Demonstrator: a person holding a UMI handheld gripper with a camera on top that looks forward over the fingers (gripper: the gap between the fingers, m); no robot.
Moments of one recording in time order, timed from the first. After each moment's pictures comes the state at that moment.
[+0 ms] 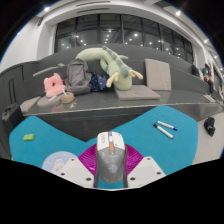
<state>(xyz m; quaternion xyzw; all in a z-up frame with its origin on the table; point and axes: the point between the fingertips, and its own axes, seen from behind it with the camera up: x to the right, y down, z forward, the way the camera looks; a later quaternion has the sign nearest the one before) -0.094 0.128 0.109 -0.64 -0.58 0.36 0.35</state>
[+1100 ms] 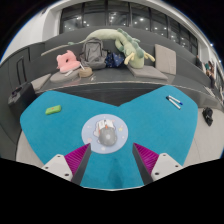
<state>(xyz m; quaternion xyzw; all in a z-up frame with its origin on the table) 0.066 -0.052 0.096 -0.67 -0.63 0.28 0.28</state>
